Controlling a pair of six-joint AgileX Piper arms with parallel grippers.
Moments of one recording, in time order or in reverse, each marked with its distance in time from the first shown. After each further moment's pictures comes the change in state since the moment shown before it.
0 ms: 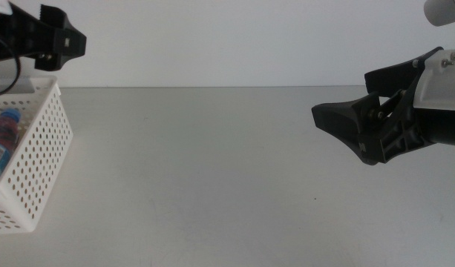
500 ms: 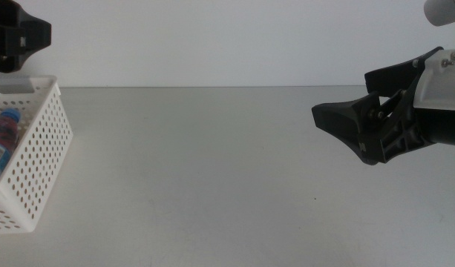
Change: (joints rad) left arm -0.002 -0.172 0.071 0.052 -0.029 -0.010; right arm 0.000 0.000 0.000 0.000 0.000 0.000
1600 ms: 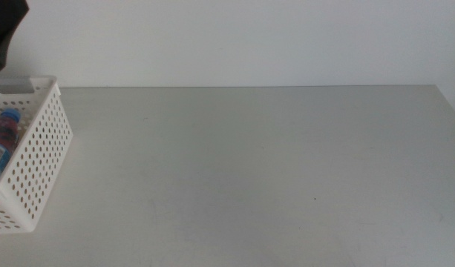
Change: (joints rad) left arm -0.001 -0.221 0.347 -0.144 -0.578 -0.001; right arm -0.446 -0.220 0.101 -0.007 -0.061 0.000
